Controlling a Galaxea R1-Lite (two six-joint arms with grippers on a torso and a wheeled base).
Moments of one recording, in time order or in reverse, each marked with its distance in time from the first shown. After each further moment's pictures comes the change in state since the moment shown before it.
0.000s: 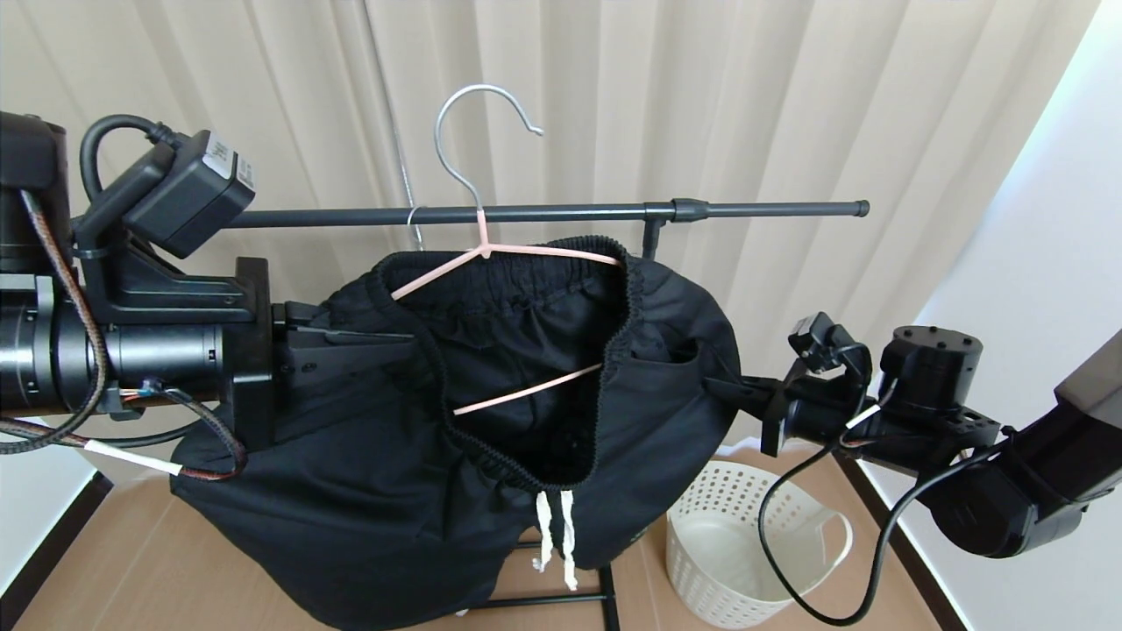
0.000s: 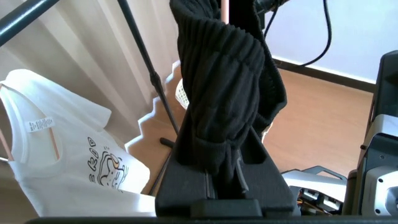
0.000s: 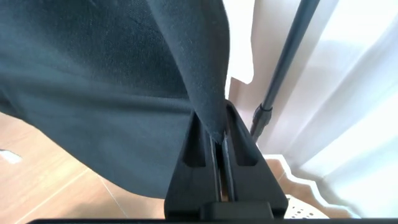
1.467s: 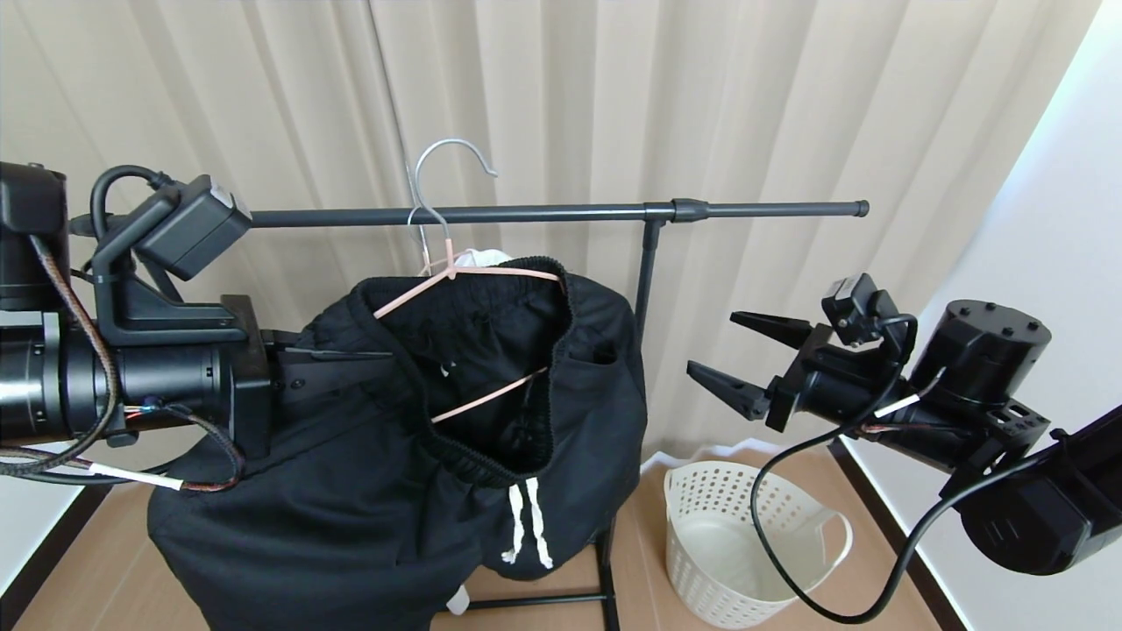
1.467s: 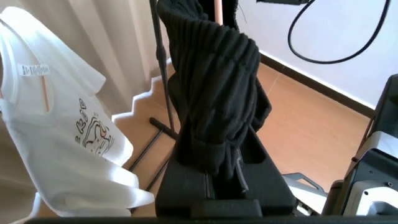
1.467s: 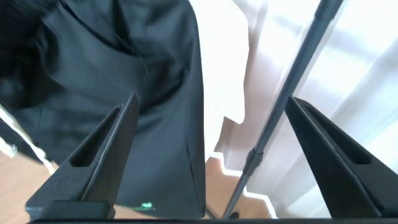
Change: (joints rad) left arm 0.059 -0.007 0.089 -0.050 0.045 -0.141; right arm 0.064 -0.123 0.038 -0.108 -0.070 0.064
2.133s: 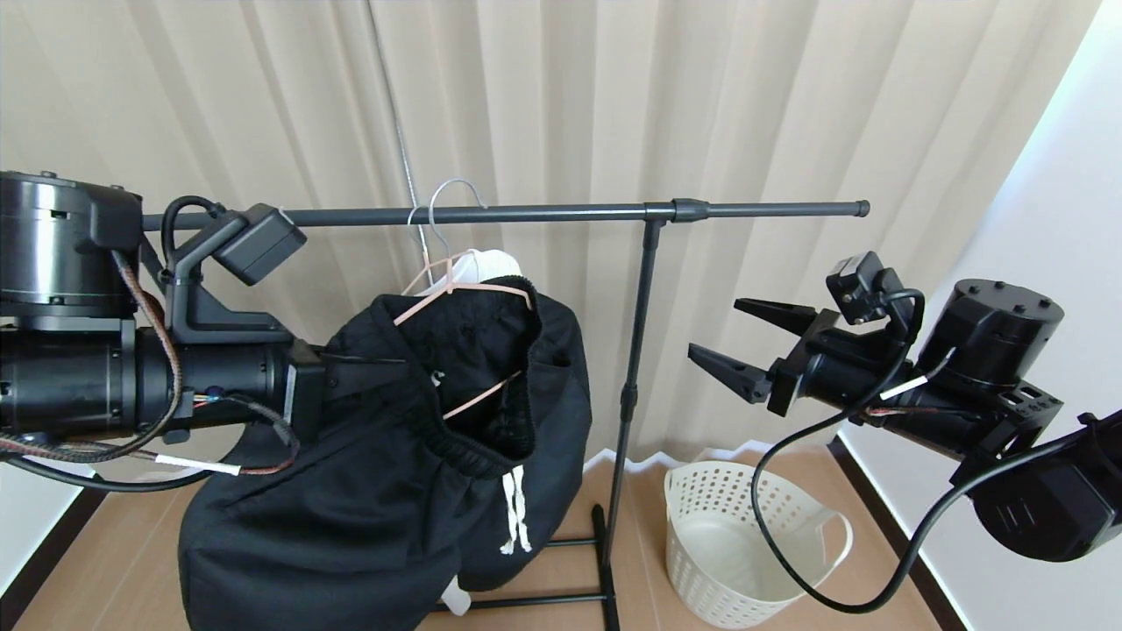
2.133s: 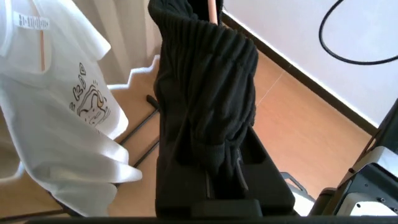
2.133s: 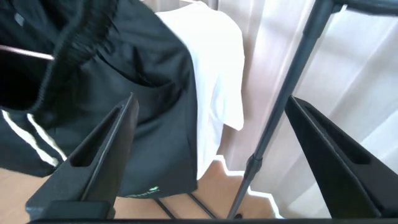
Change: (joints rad) left arm -0.042 0.077 -0.019 0.000 0.163 -0.163; right arm 0.013 -0.051 -0.043 0.096 -0.040 0.014
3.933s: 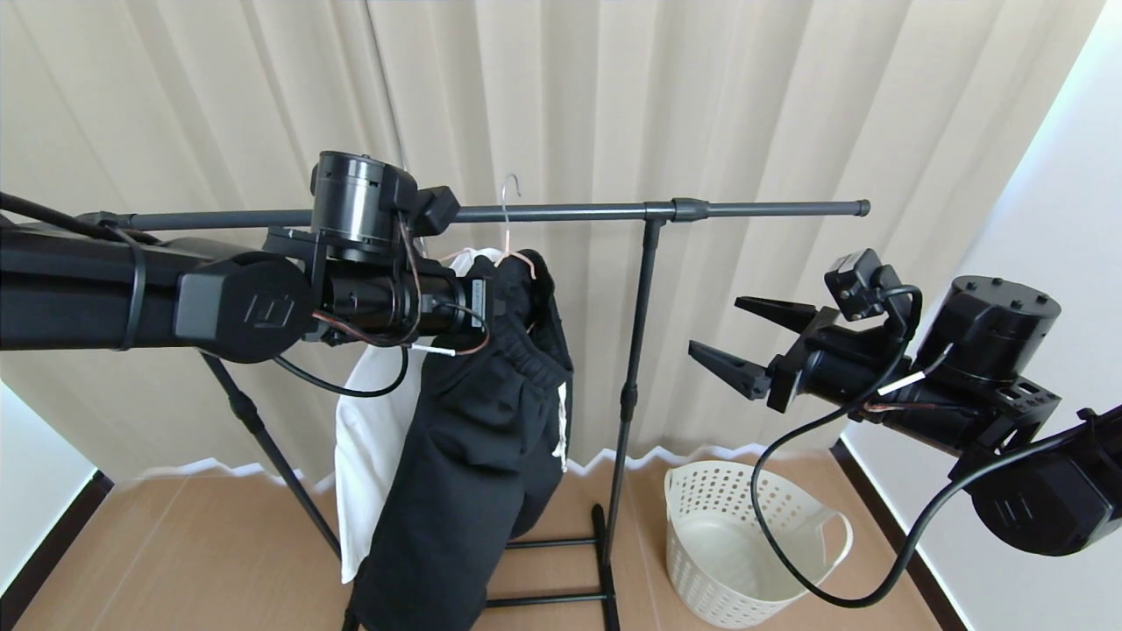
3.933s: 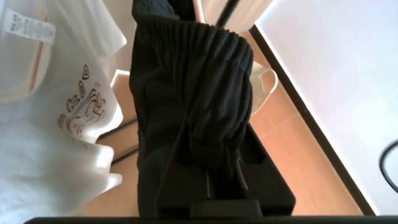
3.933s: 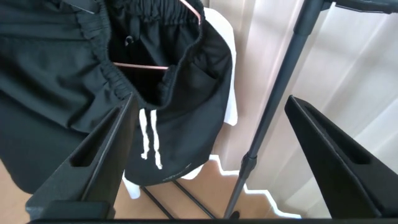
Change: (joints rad) left arm -0.157 0.459 -0.471 -0.001 0.359 -0.312; right arm -0.006 0.005 -0.016 0.018 -0.006 0.000
